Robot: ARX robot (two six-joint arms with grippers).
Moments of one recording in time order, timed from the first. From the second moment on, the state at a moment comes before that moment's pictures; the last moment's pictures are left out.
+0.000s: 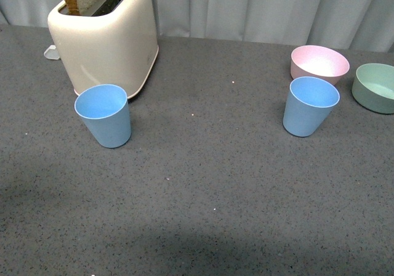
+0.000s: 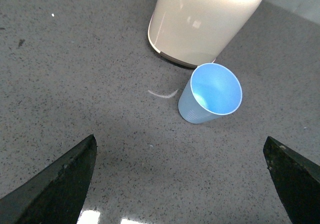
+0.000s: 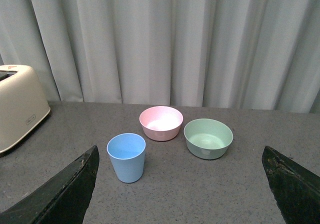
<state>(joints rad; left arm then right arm) -0.05 1.05 0.40 0.10 -0.05 -0.28 0.00 0.00 0.00 0.00 0.00 0.00</state>
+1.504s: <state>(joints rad) -0.10 2.02 1.12 -0.24 0.04 -0.48 0.00 0.00 0.00 0.00 0.00 0.00</state>
